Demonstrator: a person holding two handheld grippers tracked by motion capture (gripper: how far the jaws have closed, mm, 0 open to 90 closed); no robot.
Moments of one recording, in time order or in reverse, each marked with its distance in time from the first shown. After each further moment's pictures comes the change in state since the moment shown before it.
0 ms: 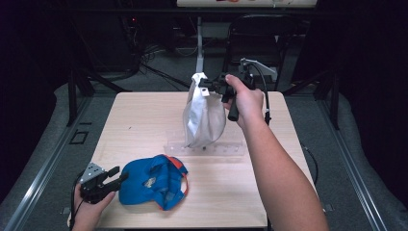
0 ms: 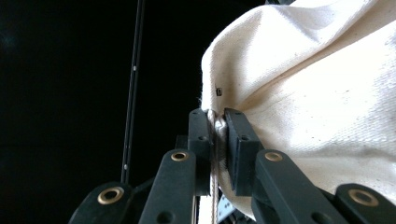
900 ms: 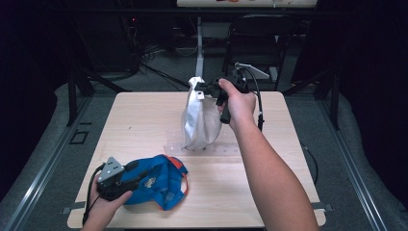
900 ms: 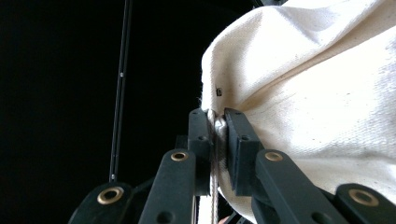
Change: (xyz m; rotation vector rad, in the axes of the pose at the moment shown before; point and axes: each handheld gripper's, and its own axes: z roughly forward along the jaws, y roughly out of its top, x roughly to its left) left arm -0.059 0.043 0.010 -0.033 -0.107 0.168; right arm -0.011 -0.002 0.017 -0.024 -0.046 0.005
